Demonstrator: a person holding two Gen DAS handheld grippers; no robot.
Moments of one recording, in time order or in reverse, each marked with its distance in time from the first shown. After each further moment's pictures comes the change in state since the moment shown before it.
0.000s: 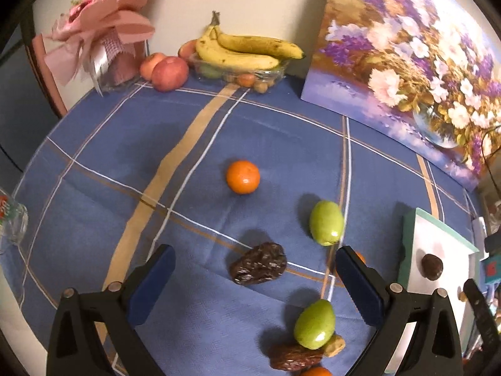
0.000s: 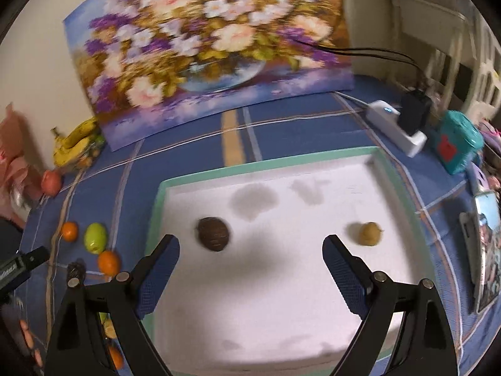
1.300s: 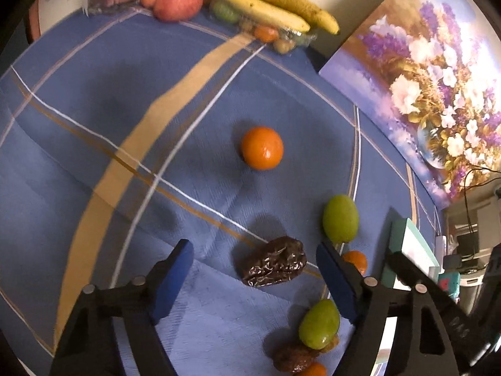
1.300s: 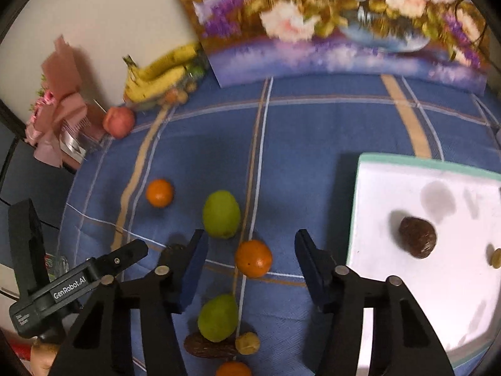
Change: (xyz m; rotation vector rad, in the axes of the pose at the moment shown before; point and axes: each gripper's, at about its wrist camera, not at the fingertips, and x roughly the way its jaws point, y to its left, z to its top) left arm 0.054 0.054 0.005 -0.186 0.217 -0.251; right arm 0.058 0.162 0.016 -0.169 0.293 0.264
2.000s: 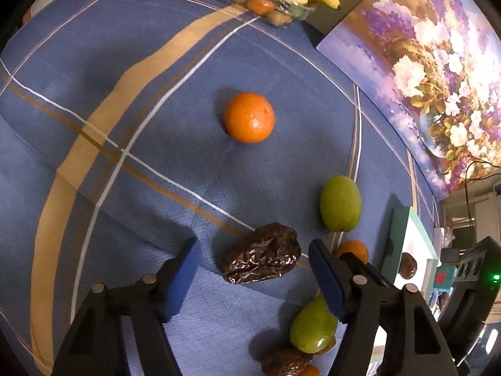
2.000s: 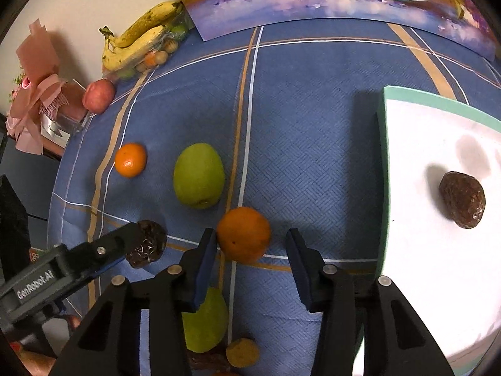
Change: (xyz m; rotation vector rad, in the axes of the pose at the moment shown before) left arm 0.029 -0.008 -0.006 -0.003 0.076 -0.028; right arm 0.052 -0.007 -0.025 0.051 0.098 0.004
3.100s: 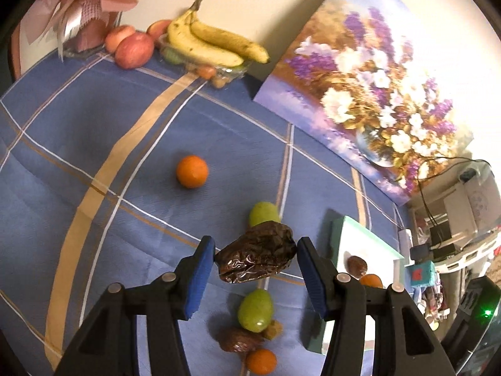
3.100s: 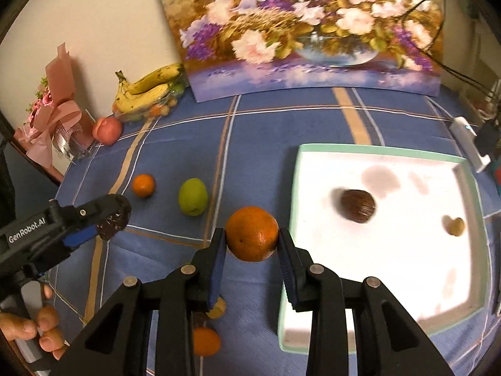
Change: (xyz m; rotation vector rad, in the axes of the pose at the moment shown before) left arm -0.087 -0.045 -0.018 0.117 -0.201 -0.108; right arm -0.110 -0.010 -0.041 -0.032 -0.240 -0.119
